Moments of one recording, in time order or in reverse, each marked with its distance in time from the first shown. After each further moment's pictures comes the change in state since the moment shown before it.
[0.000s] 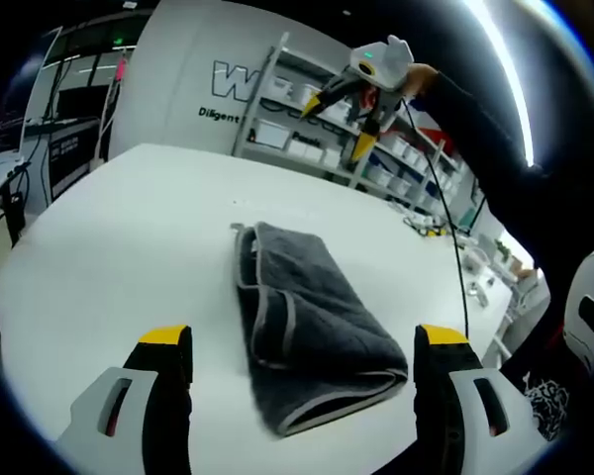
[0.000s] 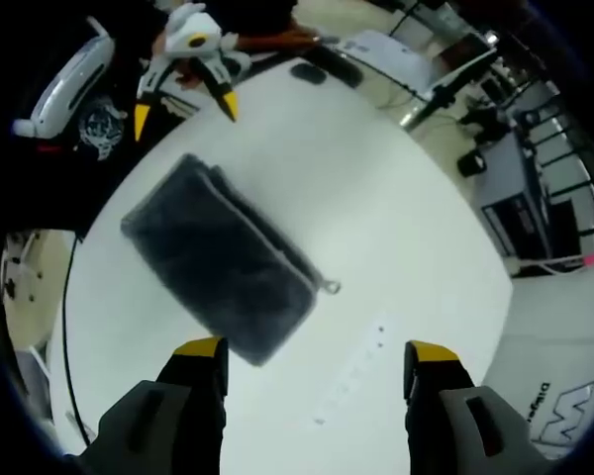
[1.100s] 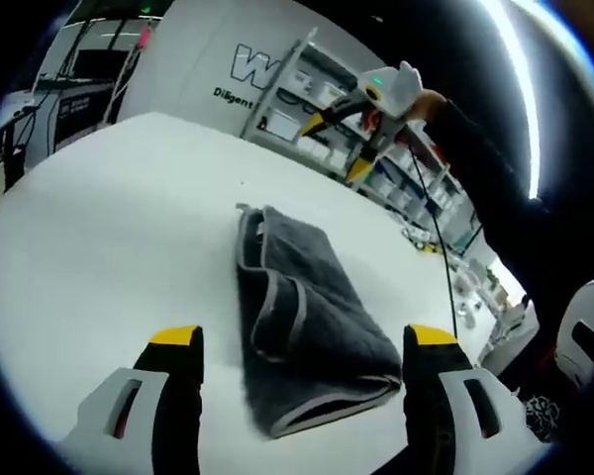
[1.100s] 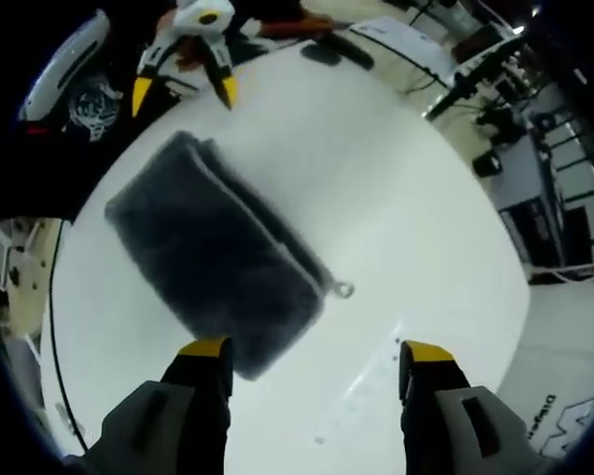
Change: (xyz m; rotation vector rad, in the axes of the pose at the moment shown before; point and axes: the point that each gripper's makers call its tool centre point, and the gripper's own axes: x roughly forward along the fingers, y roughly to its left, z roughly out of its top) left arm 0.017 0.009 -0.018 -0.188 0.008 -0.042; right arm 0.059 0.005 -0.004 -0.038 0.002 0.054
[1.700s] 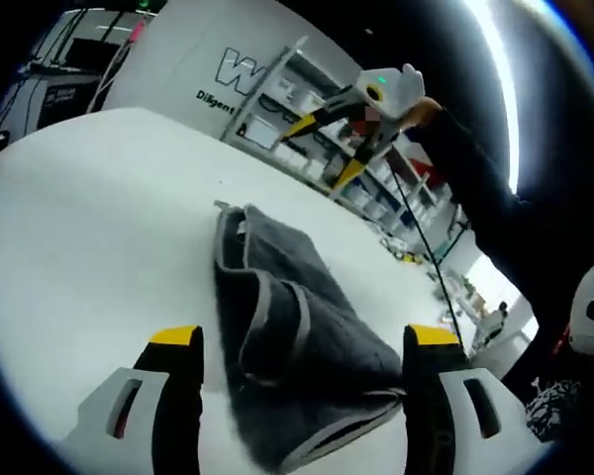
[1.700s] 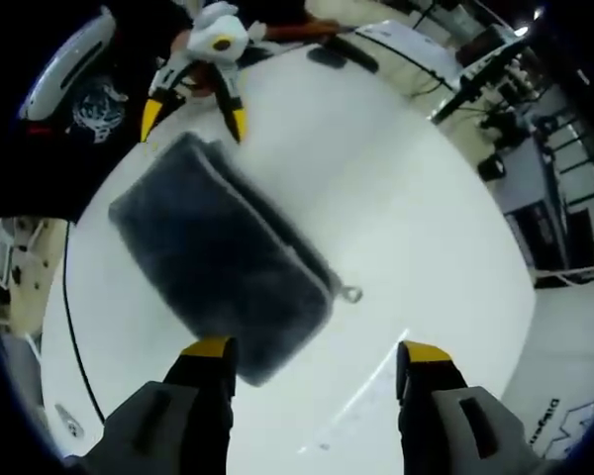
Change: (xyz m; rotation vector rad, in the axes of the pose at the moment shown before) left arm 0.043 0.007 -0.012 0.018 -0.006 -0.127; right arm 0.005 0.007 0.000 -0.003 -0.022 0.008
